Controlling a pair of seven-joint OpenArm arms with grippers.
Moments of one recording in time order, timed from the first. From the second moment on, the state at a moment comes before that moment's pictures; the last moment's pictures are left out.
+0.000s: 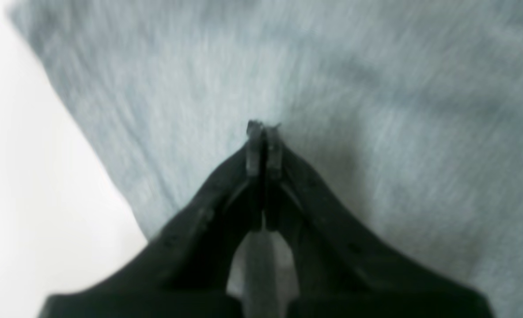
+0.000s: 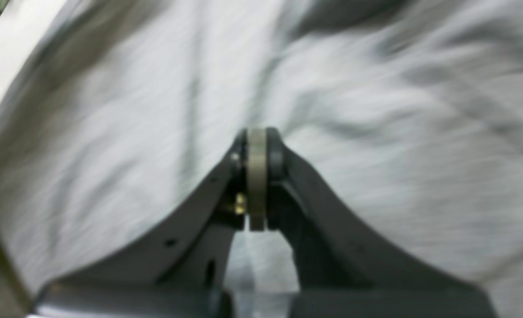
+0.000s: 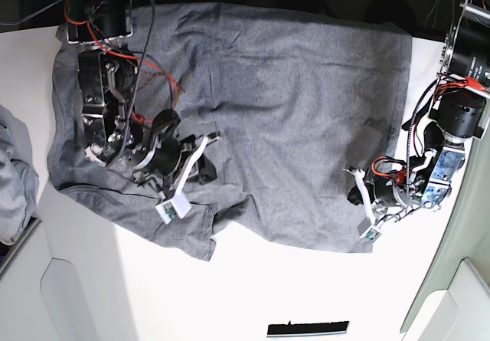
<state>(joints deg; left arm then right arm) -30.2 -24.9 24.1 40.8 -17.6 -29.5 22.4 10.3 0.7 -2.4 75.8 15.9 31.6 -44.7</state>
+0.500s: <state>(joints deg) -26.4 -24.5 24.0 41.2 -19.8 -29.8 20.5 28.3 2.0 -11.5 46.2 6.9 22.3 -29.3</state>
